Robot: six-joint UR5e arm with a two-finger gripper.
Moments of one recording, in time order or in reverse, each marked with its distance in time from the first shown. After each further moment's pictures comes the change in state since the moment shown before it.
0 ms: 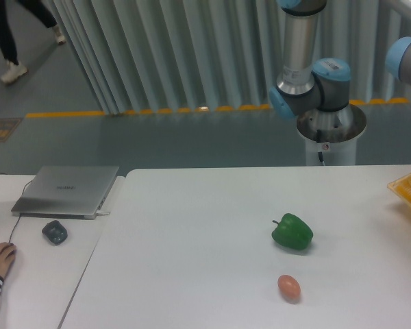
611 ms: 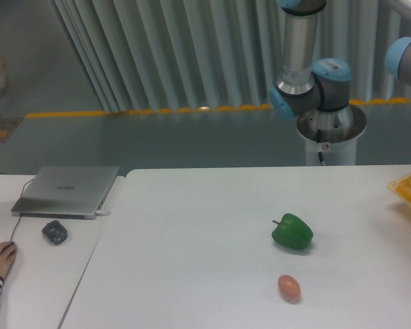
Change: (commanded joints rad) arm -0.005 0.008 -0.037 0.064 0.090 -0.008
